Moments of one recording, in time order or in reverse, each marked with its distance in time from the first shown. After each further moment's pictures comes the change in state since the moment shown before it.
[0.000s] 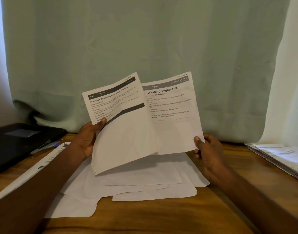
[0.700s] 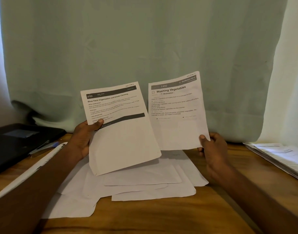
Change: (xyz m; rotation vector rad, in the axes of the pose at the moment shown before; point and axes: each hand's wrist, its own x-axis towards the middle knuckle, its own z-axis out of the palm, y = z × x) left_hand 0.004 0.002 -0.011 0.098 0.080 0.066; right_hand 0.008 -0.002 -0.008 -0.012 0.122 -0.042
